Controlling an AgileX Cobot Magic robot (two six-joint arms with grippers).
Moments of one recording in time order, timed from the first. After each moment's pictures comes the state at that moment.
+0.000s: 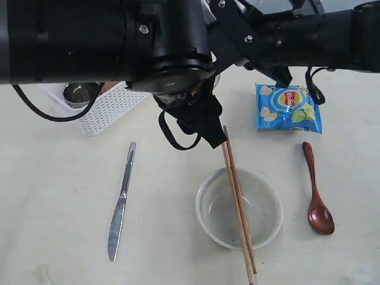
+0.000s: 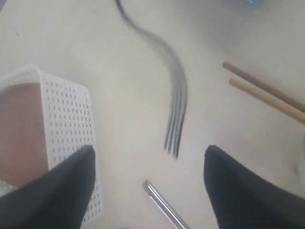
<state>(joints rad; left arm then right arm) -1.09 1.72 -1.31 0.61 0.93 -0.40 0.39 1.58 -0.86 1.75 0.34 -0.83</state>
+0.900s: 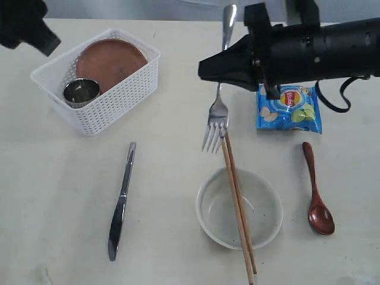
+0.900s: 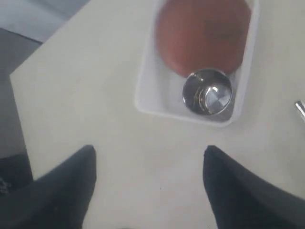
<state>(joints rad) -0.75 1.28 -1.21 0.59 1.21 -0.24 0.23 1.58 -0.82 1.53 1.06 -0.94</state>
